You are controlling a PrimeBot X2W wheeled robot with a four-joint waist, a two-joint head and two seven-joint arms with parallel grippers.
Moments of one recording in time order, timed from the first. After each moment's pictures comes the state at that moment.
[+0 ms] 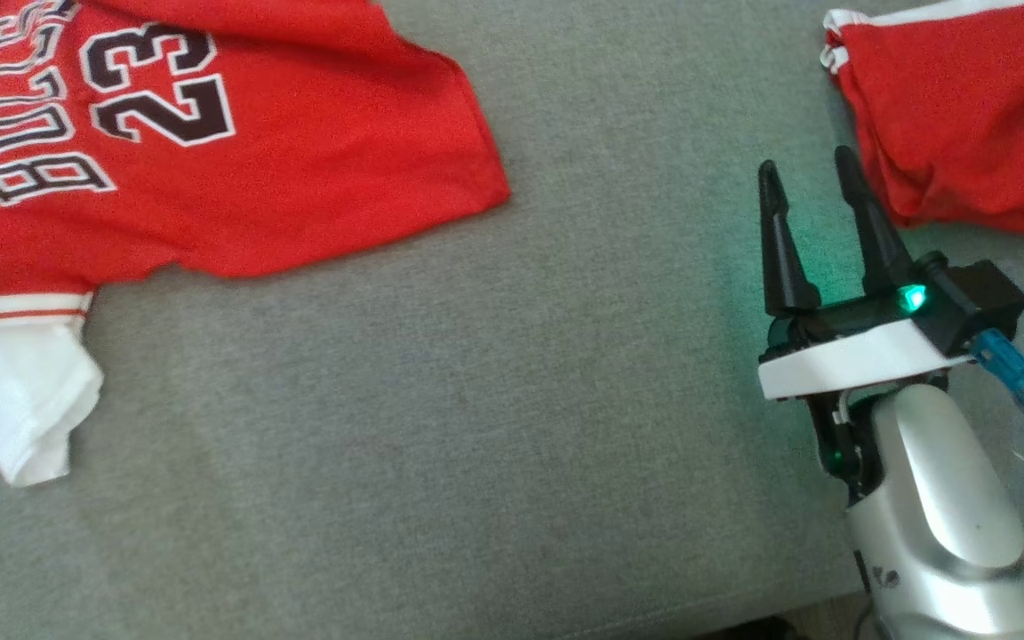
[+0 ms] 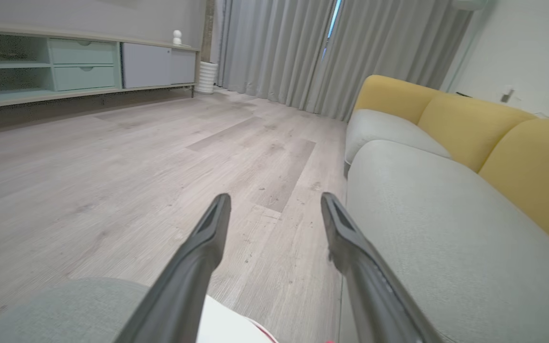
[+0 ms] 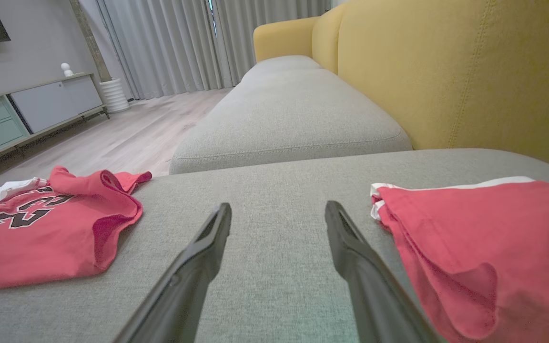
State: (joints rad) left arm -1.30 0.45 -0.30 1.18 -0.79 0.08 -0.24; right arm -0.36 -0.05 0.14 0.28 0.18 0.12 -0.25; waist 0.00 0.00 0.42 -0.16
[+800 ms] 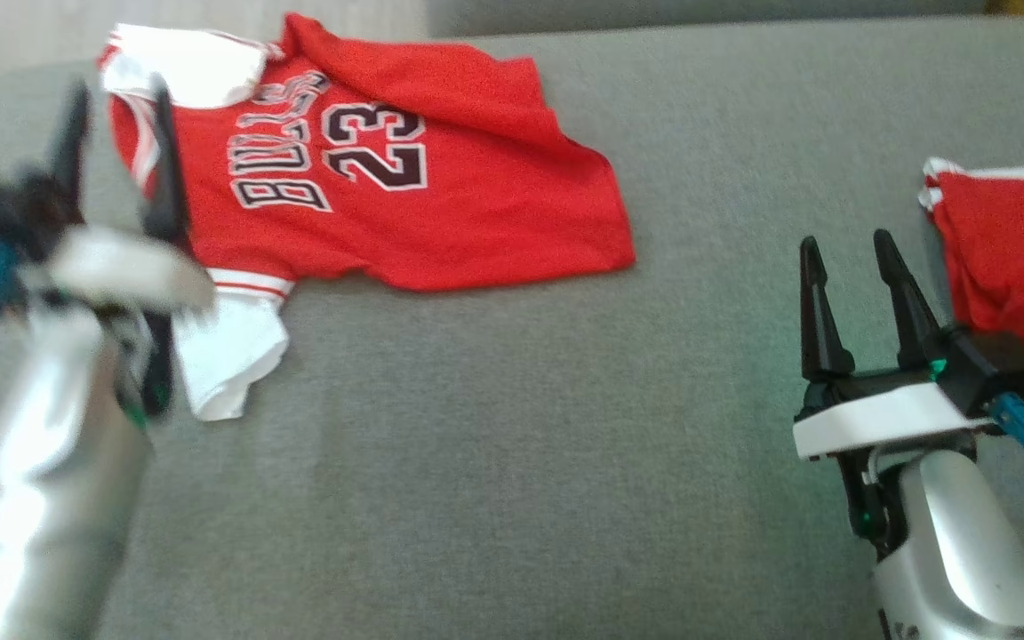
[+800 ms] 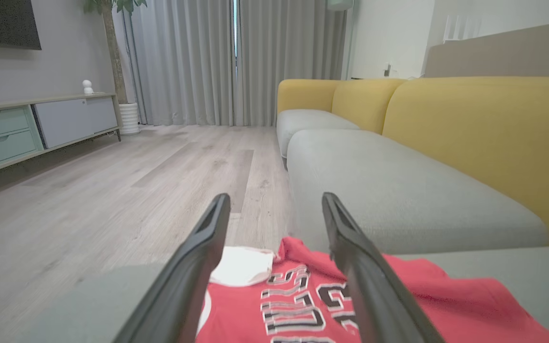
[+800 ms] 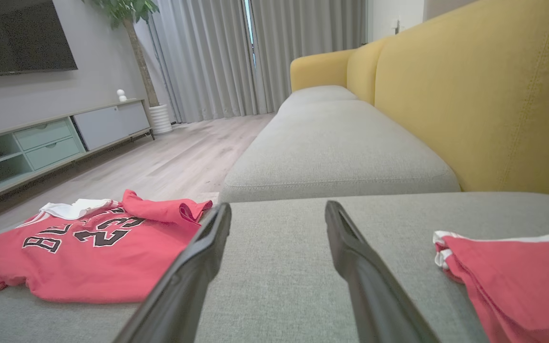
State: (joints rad) left arm -0.73 0.33 -0.39 0.67 -0.57 0.00 -0.26; right arm -0.25 -0.05 0.05 0.31 0.14 0.12 -0.25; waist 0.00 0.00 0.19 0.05
